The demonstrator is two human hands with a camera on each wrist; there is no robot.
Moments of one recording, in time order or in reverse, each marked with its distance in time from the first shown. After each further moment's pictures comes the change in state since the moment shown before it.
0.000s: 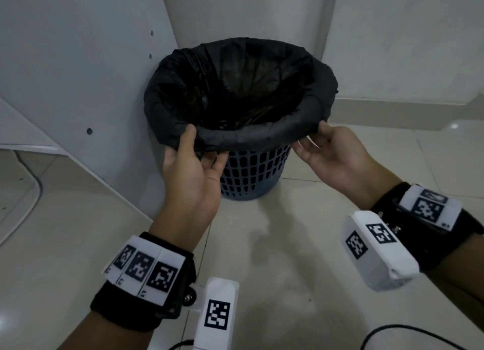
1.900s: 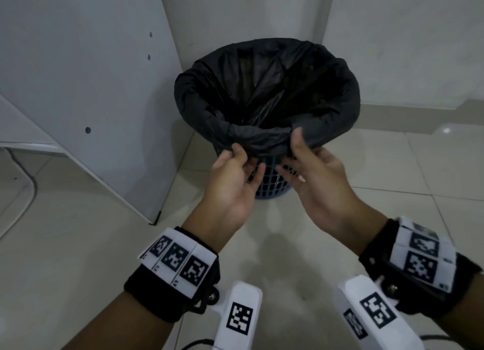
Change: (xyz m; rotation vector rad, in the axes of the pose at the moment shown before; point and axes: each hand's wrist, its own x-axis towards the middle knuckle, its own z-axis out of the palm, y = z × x) left_hand -0.017 -0.039 0.018 0.263 -0.095 -0.281; right_hand -0.051 0.035 -0.006 -0.303 -0.071 -0.203
